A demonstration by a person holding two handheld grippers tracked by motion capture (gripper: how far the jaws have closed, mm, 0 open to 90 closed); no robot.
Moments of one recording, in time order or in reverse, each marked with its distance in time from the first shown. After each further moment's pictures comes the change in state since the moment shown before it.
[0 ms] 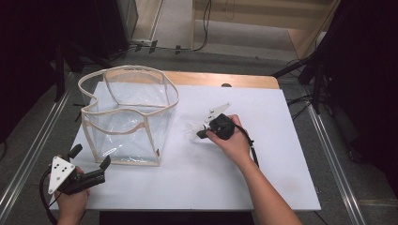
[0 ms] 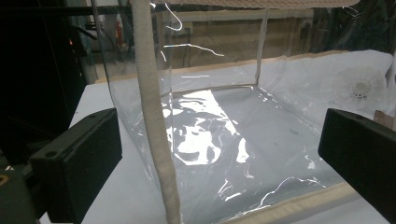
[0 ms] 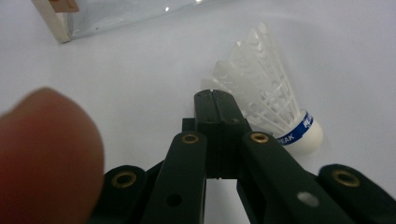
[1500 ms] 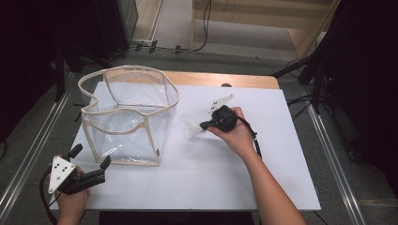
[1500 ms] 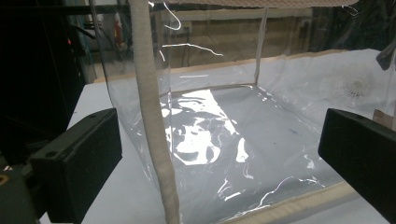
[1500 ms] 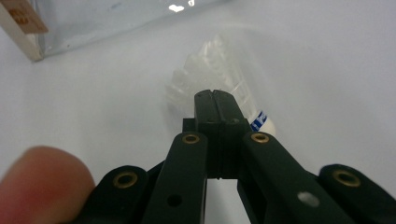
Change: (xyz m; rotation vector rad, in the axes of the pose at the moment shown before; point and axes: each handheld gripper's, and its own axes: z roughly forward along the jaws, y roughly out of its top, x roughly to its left) left arm 0.000 0.000 0.001 0.003 -0.004 0.001; right arm -0.014 0.009 -0.013 0.004 -0.063 0.048
